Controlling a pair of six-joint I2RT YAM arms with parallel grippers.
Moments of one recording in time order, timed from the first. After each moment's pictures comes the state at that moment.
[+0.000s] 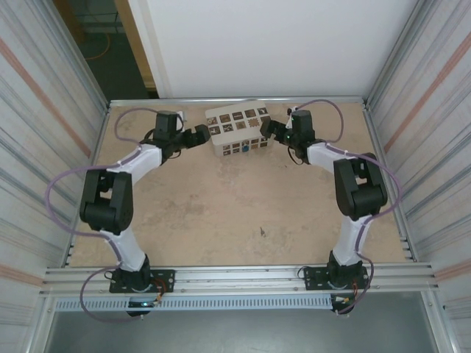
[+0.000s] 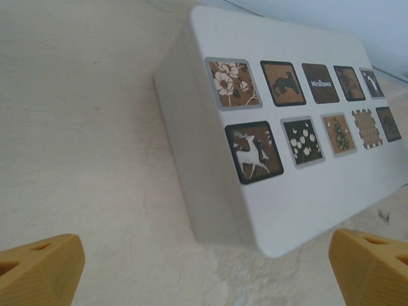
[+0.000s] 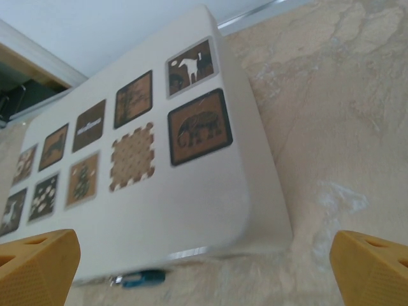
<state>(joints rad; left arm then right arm) -0.24 1.81 1.23 -0.09 0.25 -0.48 0.26 1.94 1.23 0.17 -0.18 0.55</state>
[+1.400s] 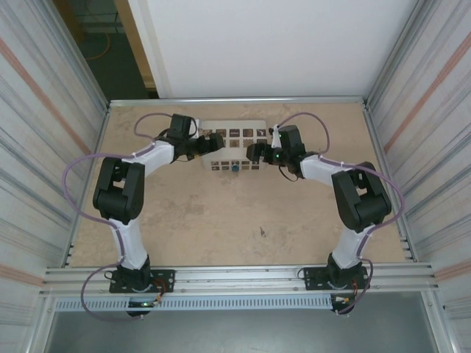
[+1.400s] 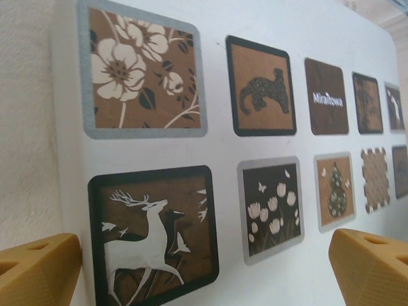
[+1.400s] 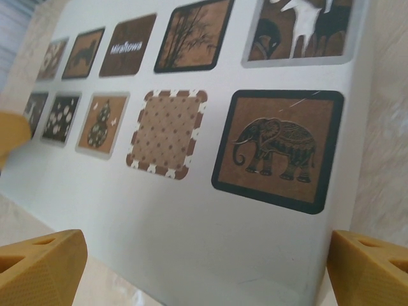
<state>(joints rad) -0.30 1.91 1.29 -0.19 0.40 -0.51 0.41 1.78 1.02 0.09 -0.30 0.47</state>
